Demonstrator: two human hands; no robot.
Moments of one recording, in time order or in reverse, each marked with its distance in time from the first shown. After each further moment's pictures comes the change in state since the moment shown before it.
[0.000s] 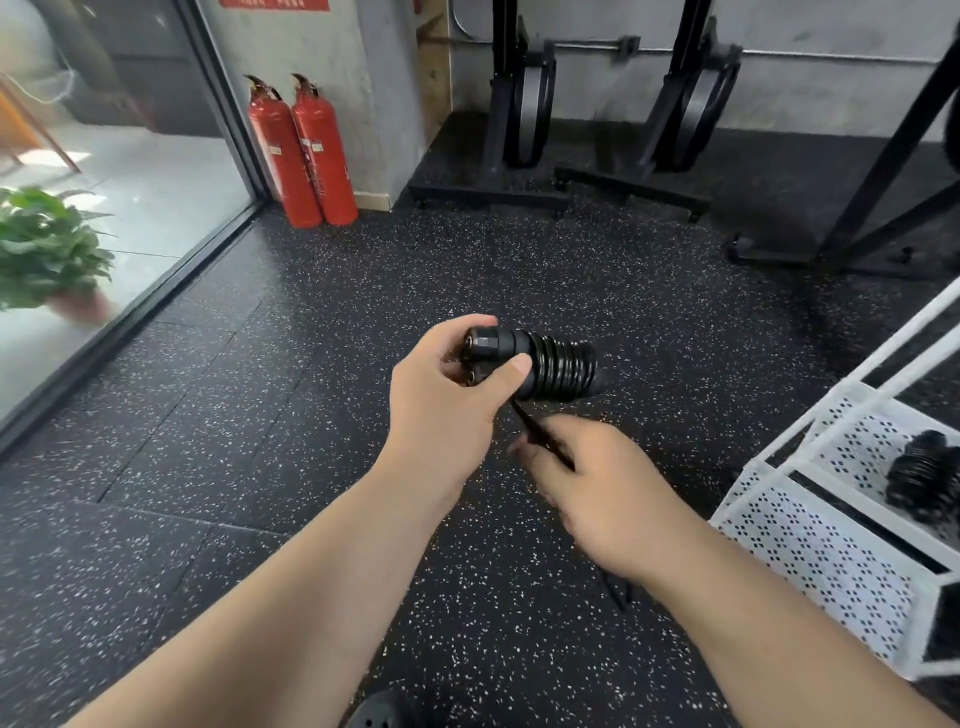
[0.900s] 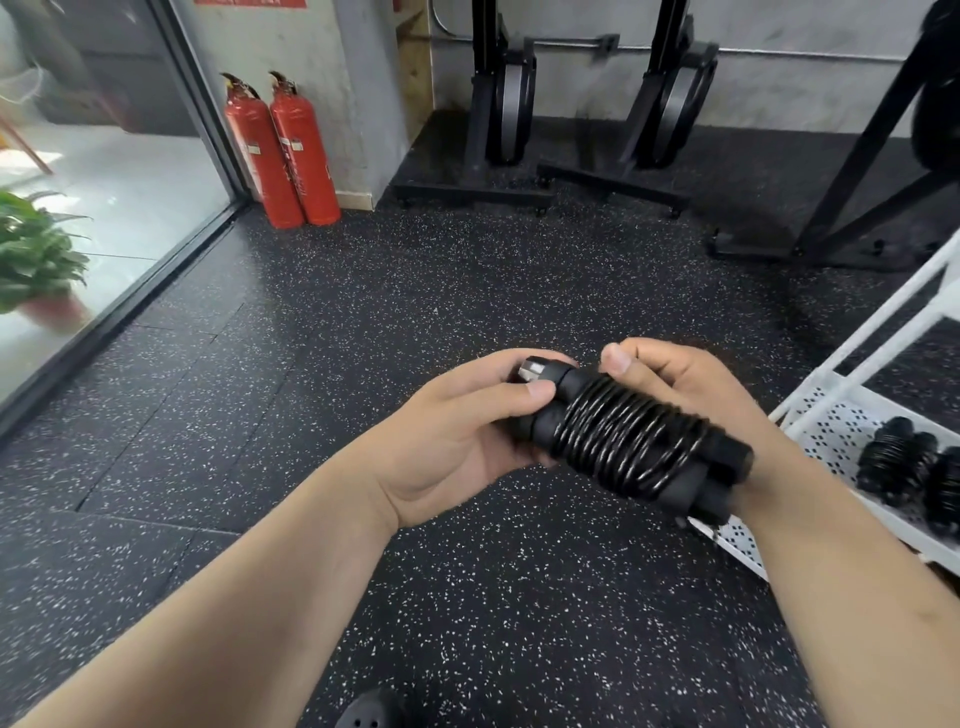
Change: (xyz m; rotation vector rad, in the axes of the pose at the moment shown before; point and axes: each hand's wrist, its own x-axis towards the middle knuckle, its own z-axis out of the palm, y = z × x) left_hand -0.012 0.019 -0.007 -0.457 -0.852 -0.323; right_hand 0.008 0.016 -0.080 0.445 0.037 -0.138
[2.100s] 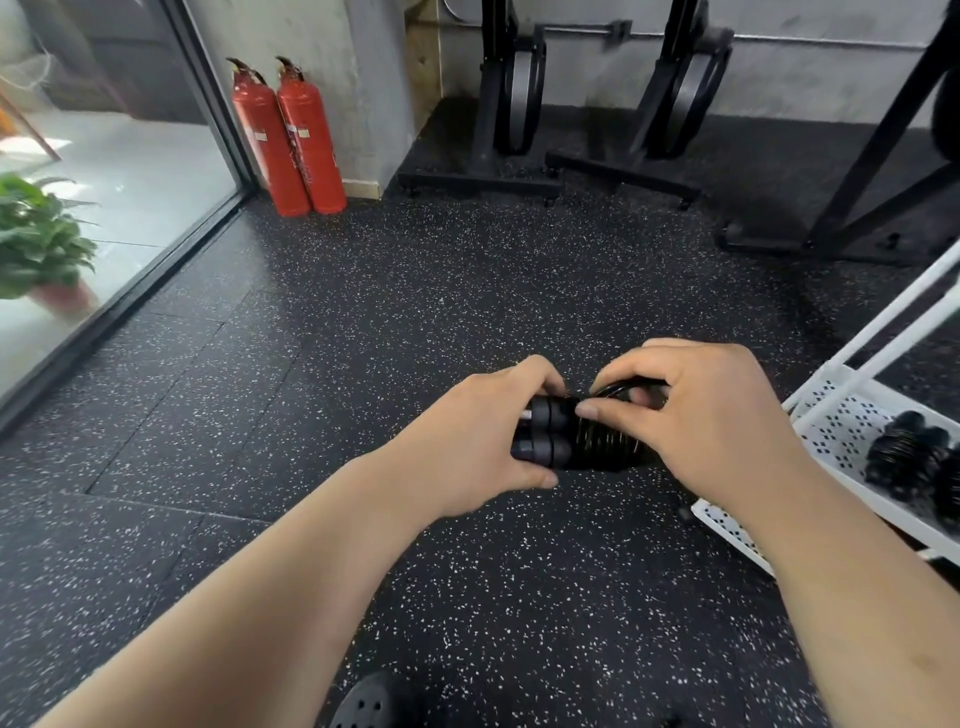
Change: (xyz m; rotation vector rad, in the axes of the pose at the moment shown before) left_hand 0.004 -0.010 -0.001 1.346 0.172 0.049; right_hand -0.008 0.008 -0.001 -0.809 0.200 -0.235
